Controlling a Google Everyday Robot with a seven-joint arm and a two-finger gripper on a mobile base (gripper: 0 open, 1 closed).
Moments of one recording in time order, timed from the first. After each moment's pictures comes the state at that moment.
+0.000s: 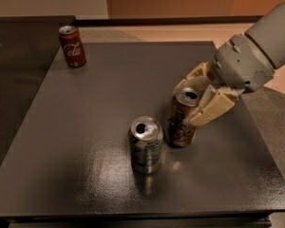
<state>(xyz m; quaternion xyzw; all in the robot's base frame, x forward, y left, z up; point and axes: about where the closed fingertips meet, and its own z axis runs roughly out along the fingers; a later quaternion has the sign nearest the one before) 0.420 -0.094 0.932 -0.71 0.61 0.27 0.25</state>
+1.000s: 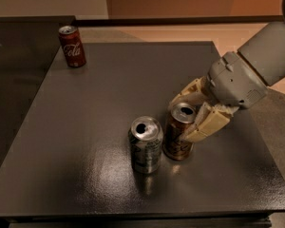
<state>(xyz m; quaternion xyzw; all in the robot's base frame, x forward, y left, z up) 0.399 -0.087 0.910 -0.72 0.60 0.26 0.24</state>
